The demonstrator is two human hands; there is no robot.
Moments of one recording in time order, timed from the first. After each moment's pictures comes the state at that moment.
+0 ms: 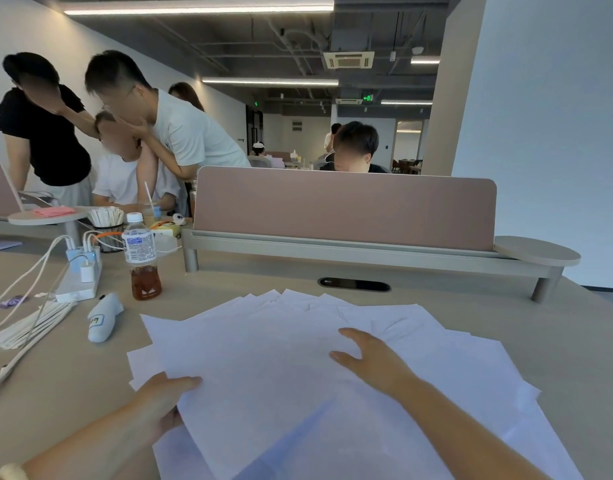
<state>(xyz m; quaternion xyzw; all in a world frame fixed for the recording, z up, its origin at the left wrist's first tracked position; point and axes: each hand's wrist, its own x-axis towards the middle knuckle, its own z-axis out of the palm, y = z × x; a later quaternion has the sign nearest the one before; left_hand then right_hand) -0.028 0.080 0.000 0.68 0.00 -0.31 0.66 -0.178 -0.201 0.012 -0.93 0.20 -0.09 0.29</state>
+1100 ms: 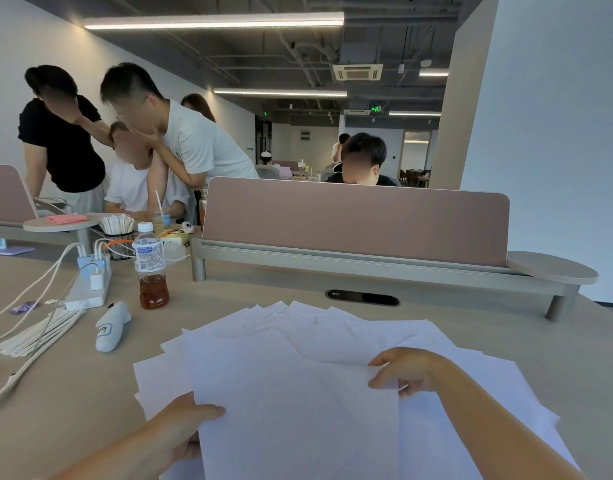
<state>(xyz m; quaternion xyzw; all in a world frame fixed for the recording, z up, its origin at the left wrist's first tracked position) -0.026 0.072 -0.014 0.69 -0.09 -0.38 0.61 -0.170 -0.258 0.030 -0.81 0.32 0.11 0.48</state>
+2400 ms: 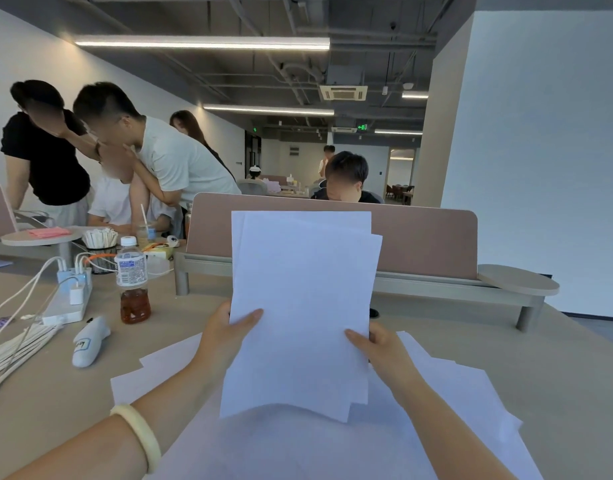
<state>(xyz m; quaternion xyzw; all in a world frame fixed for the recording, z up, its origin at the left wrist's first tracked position) -0.040 -0.022 0.071 0.62 -0.26 -0.11 0.73 -0.199 -0.209 0.065 -0.74 0.20 -0.26 0.59</state>
